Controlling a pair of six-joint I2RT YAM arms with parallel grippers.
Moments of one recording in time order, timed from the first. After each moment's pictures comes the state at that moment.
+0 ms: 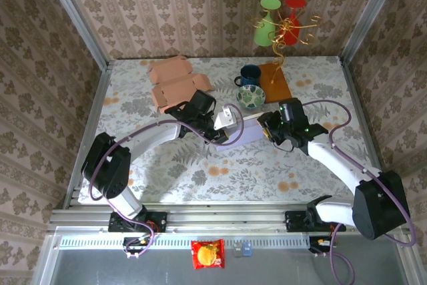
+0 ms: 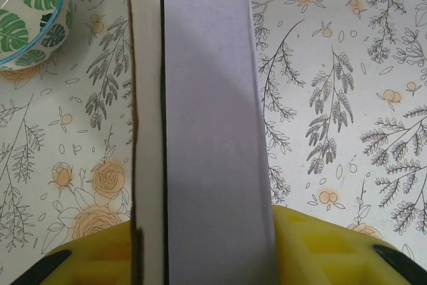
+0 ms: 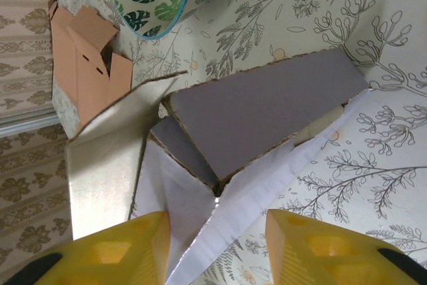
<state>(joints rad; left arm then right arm) -0.74 1.64 1.16 -0.46 0.39 0.55 0.34 1.25 0.78 -0.31 -0.19 1.29</state>
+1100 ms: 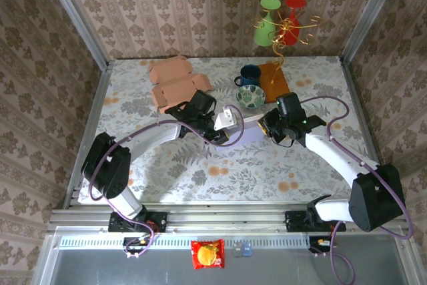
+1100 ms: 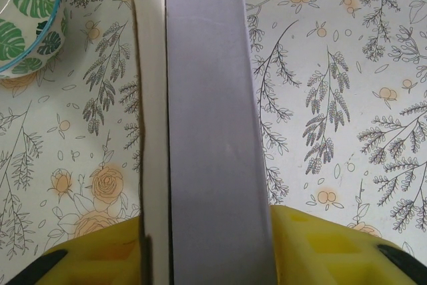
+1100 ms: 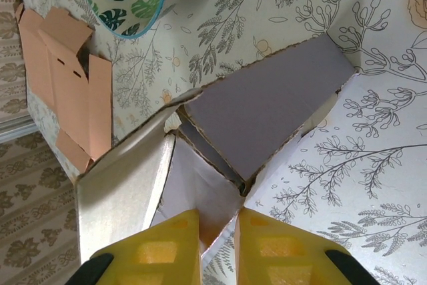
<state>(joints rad) -0.75 1.64 1.16 -0.46 0.40 0.57 0.34 1.31 0.89 -0.47 -0.19 1.32</state>
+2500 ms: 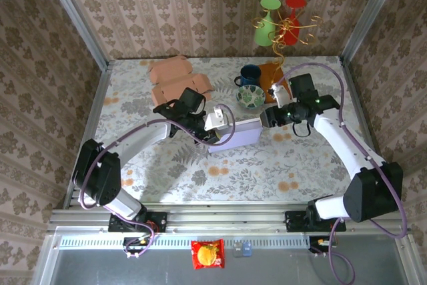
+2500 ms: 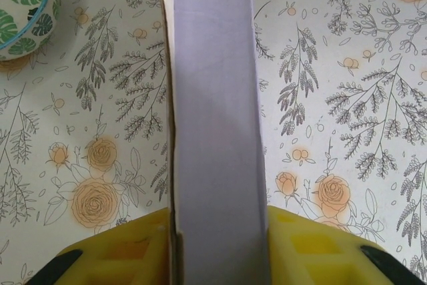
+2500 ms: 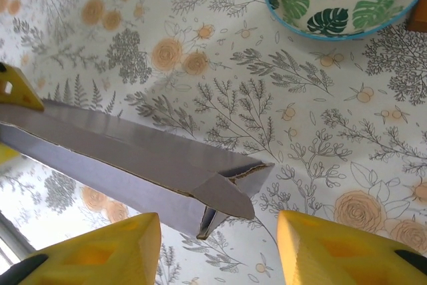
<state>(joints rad) -0.68 1.56 1.15 -0.60 0.48 0.68 0.21 1.38 1.17 -0.80 -0.40 -0.07</state>
